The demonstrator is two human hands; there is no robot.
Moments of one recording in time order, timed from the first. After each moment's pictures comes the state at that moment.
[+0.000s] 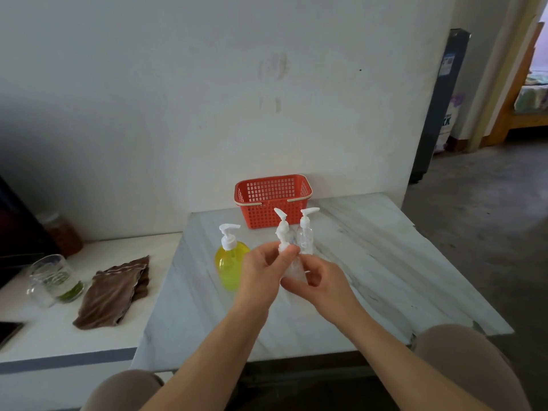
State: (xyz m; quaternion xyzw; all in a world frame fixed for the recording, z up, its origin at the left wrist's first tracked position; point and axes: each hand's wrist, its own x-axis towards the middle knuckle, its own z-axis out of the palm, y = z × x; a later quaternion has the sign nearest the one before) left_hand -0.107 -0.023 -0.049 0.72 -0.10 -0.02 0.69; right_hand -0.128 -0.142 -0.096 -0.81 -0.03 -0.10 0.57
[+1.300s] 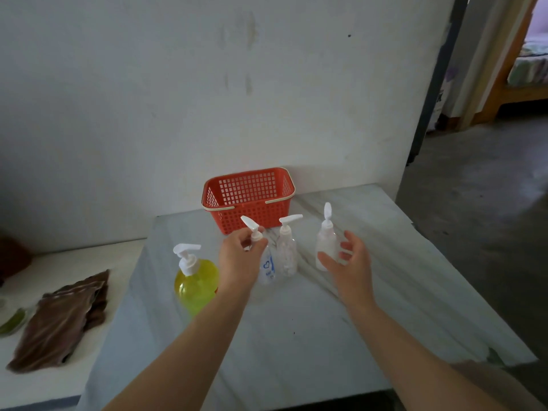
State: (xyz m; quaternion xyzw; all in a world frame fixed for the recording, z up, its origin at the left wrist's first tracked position) left_hand 0.012 -0.068 -0.083 0.81 0.00 0.03 0.59; right_hand -0.031 -0.233 -0.154 -0.71 0.25 -0.24 0.61
